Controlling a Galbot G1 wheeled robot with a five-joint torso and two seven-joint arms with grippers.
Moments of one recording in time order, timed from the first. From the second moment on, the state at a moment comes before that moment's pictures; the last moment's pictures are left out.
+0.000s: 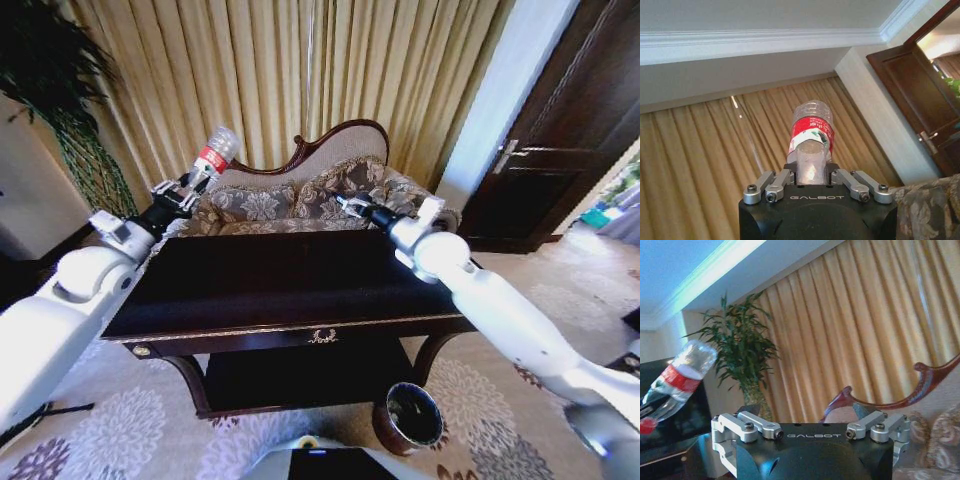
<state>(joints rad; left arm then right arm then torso) 0.71 -0.53 -0.32 -1.89 -0.71 -0.03 0.14 -0.36 0.80 -0.11 1.83 1.32 -0.21 0.07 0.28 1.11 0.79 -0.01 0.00</state>
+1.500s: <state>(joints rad) 0.65 -0.51 -0.21 -2.14 -0.74 0.06 0.10 -0.21 0.87 -0.15 1.94 1.48 -0.22 0.06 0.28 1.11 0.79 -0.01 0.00</state>
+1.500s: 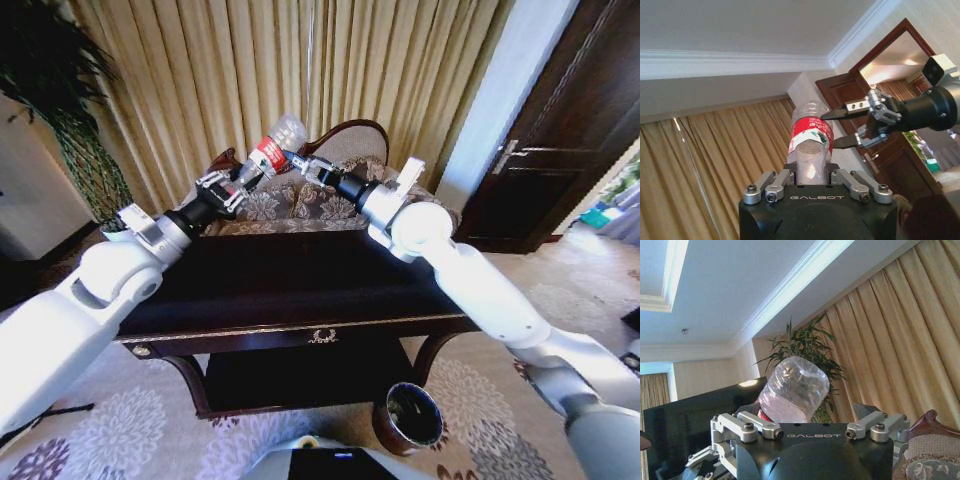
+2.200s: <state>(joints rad) 0.66 -0.51 -0.18 -2.16 -0.73 0.06 0.11 -0.23 0.87 -0.17 1.96 1.47 -0.23 0.06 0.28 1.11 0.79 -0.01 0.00</state>
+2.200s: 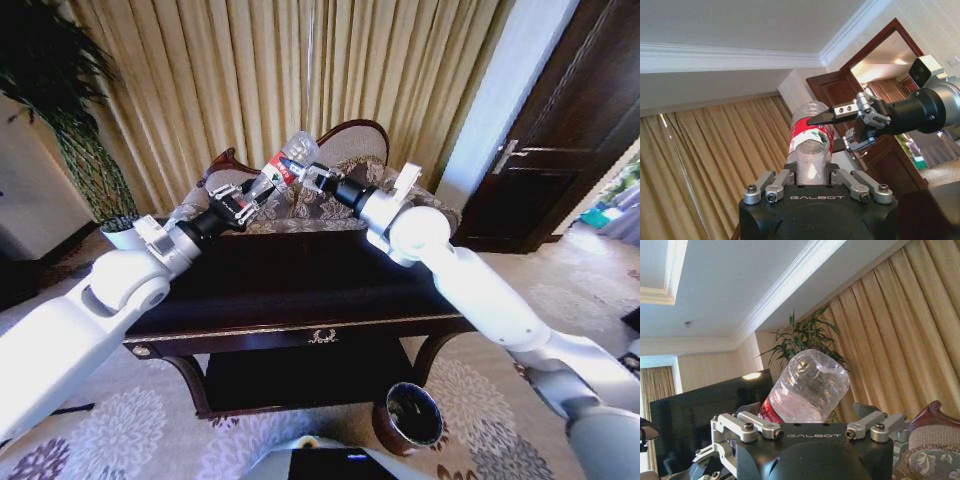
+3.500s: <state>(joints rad) 0.71 -0.51 -0.19 -2.20 -0.72 0.07 0.06 -0.25 0.86 -0.18 1.95 1.45 -0.23 0.06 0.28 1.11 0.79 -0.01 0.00</state>
